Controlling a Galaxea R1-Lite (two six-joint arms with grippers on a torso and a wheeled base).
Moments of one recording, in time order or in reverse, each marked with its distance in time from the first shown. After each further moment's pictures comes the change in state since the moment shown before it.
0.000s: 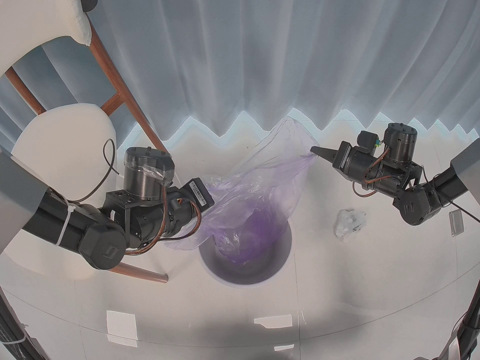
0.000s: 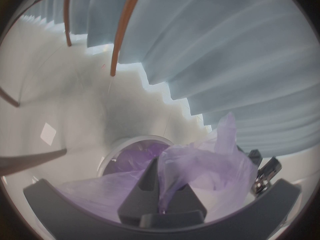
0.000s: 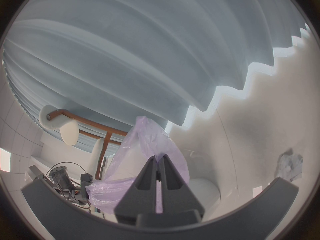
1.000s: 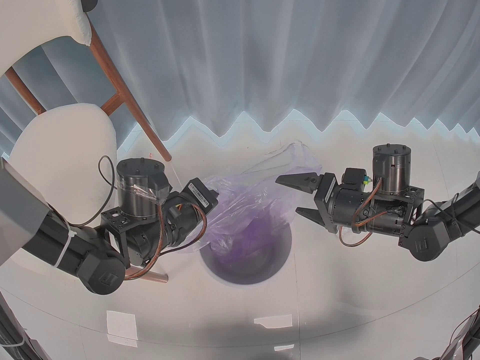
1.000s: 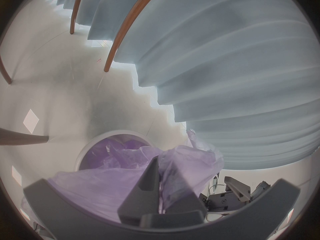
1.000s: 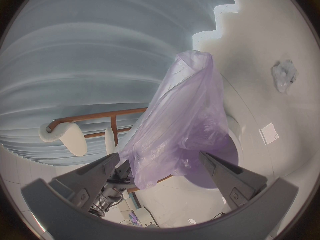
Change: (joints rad) left arm -0.056 -0.021 0.139 -0.269 0.017 -0.161; right arm 0.240 -0.190 0.232 0.175 -0.137 0.377
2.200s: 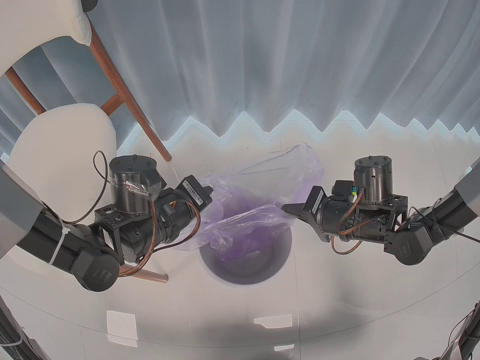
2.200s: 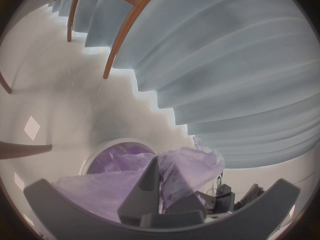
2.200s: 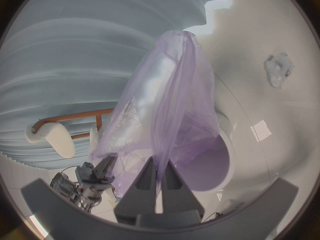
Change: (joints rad) left arm 0.023 -0.017 0.008 0.000 -0.006 0.054; right arm 0.009 0.093 -0.027 0.011 -0.053 -0.003
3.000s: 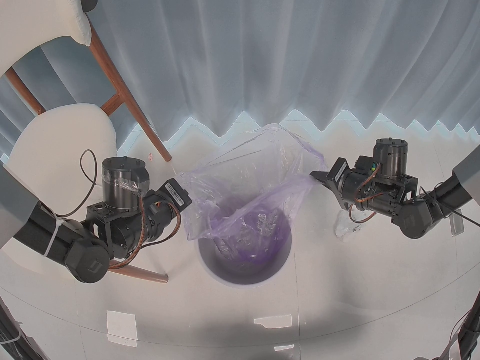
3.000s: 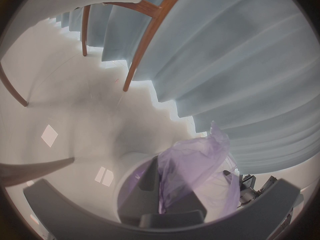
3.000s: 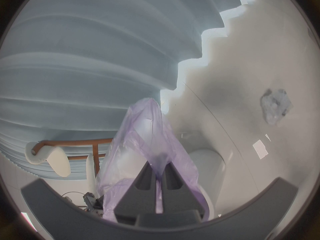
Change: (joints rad) left arm 0.081 -0.005 0.011 0.078 0.083 0.060; right arm -0.174 0.049 -0.101 -0.053 -0.009 -0.052
